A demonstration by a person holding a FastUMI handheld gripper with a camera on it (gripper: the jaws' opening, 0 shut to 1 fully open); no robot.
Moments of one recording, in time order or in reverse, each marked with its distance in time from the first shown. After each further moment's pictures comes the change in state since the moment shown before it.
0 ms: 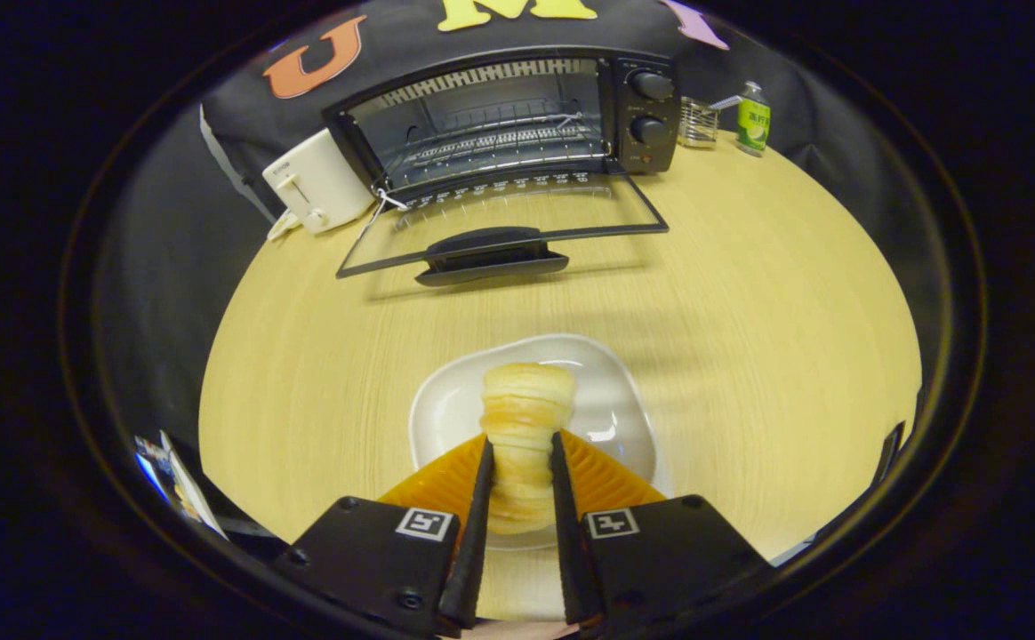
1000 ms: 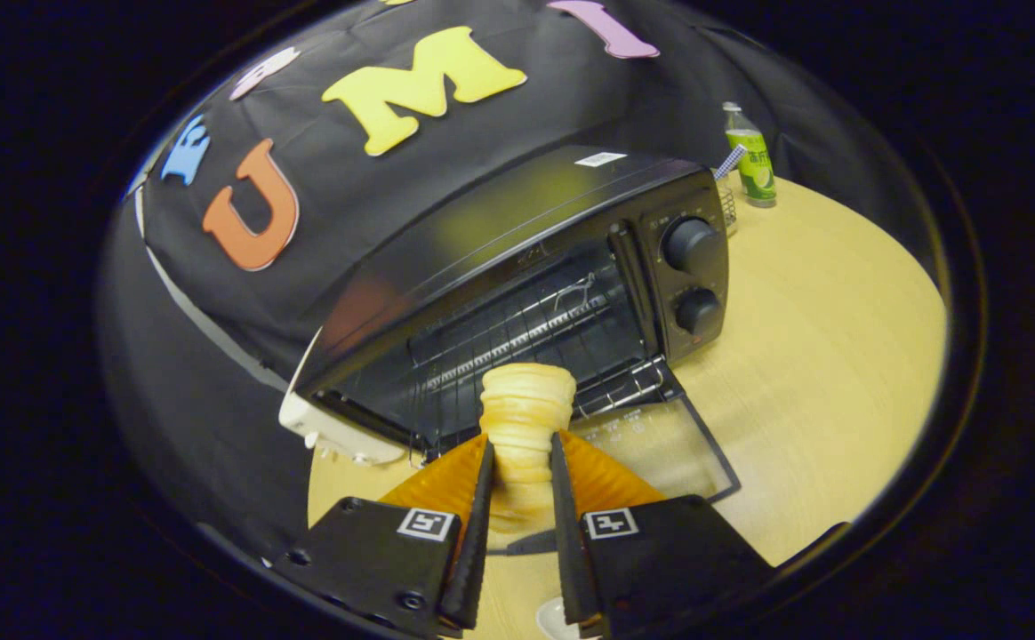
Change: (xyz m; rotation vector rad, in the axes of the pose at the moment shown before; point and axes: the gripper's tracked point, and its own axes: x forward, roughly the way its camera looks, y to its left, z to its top) arm 0.027 0.021 0.249 0.353 -0.381 0.170
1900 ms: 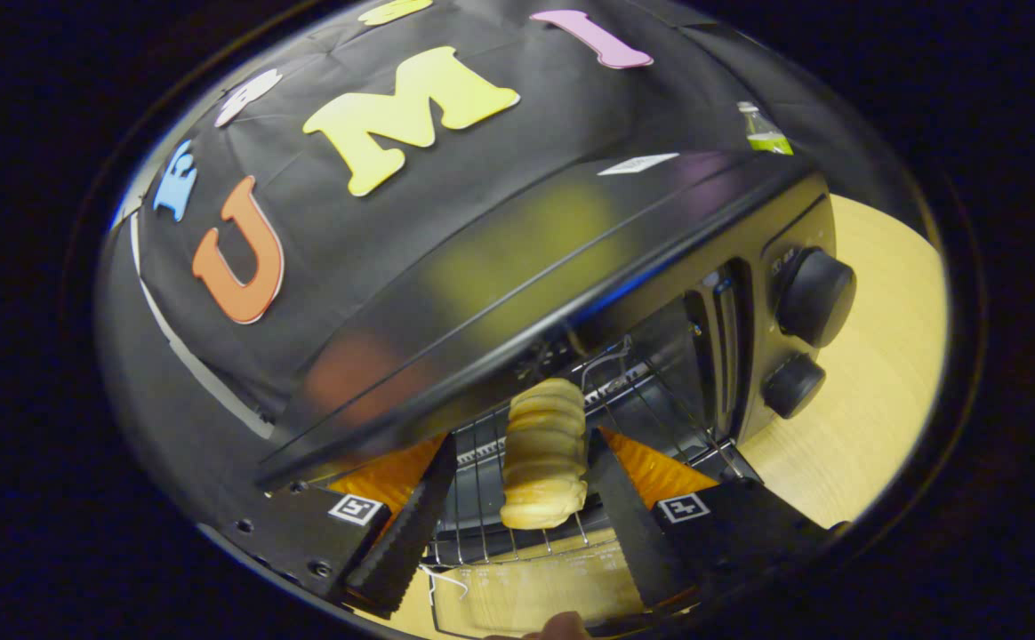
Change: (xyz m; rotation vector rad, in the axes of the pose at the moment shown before) arm 0.061 0.019 0.043 -0.028 -0.153 0.059
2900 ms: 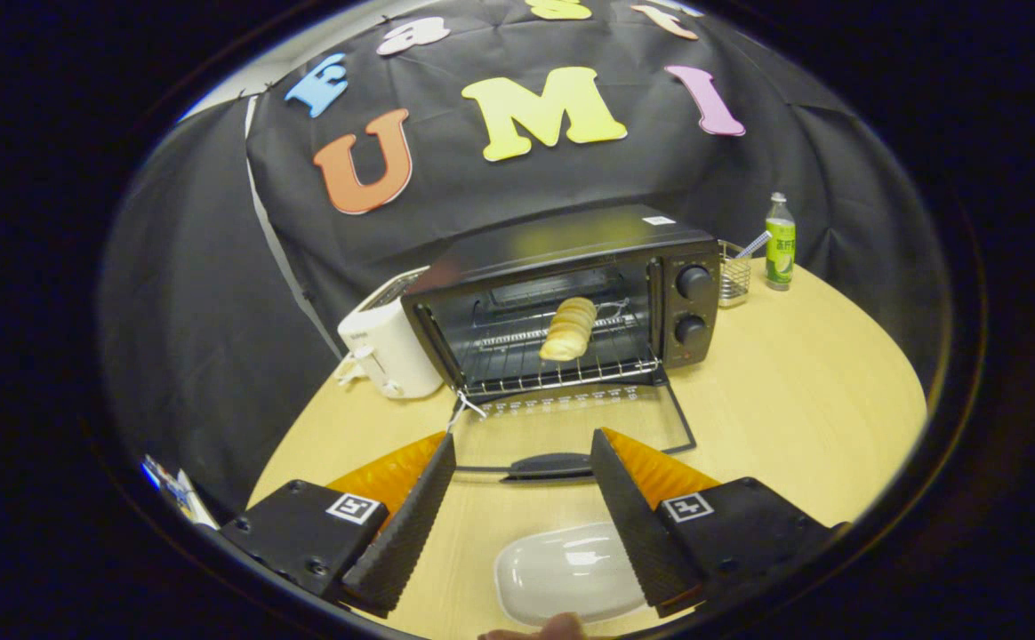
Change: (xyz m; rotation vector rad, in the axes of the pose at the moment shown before) arm -0.192 -0.003 -0.098 -0.387 0.085 0.018
